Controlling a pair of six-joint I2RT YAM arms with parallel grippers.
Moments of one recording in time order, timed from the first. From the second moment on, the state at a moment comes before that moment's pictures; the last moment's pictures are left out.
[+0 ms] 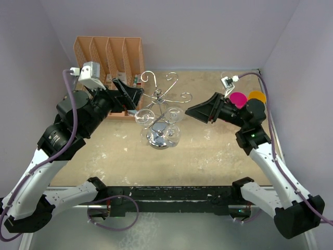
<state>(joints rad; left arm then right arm) -0.71 0.95 1.46 -0.57 -0.27 -0.56 0.32 0.95 0.86 0.27 -0.82 0.98</state>
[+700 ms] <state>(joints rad) -0.71 0.95 1.46 -0.55 -0.21 -0.57 0.47 1.06 0.86 0.29 -0.70 1.03</state>
